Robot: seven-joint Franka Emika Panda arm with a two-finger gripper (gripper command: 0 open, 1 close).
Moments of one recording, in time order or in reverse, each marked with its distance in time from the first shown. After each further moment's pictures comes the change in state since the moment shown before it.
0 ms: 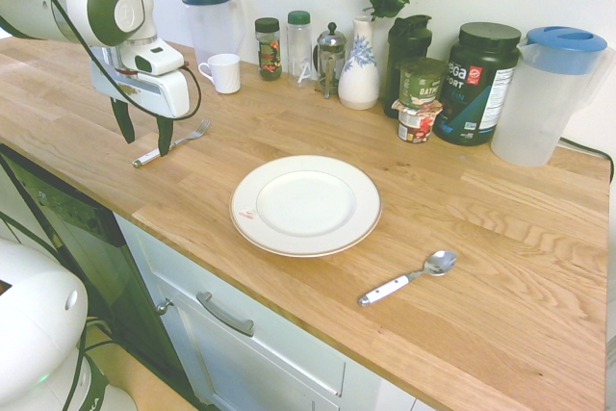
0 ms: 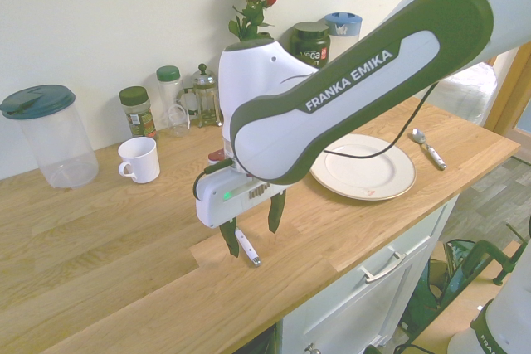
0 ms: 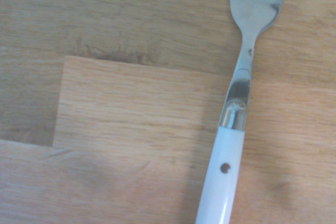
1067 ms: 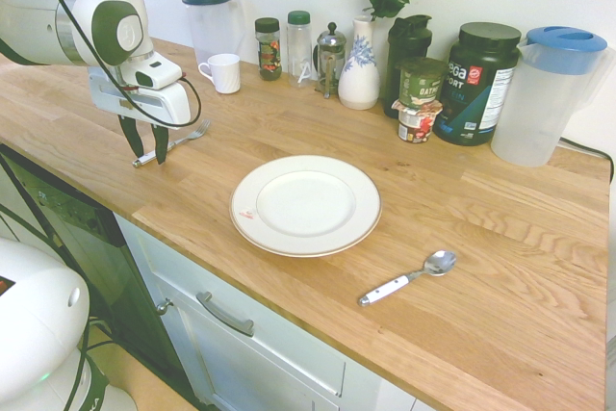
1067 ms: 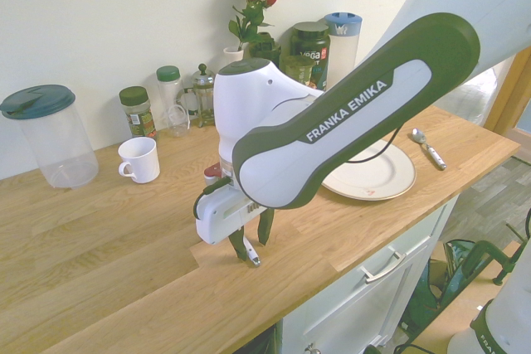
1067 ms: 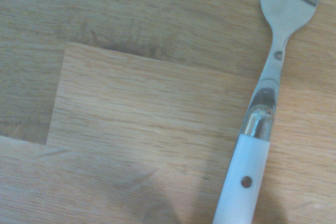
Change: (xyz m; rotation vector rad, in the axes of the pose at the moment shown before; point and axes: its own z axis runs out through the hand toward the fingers) arm -0.009 -0.005 0.017 -0.004 0.045 -0.067
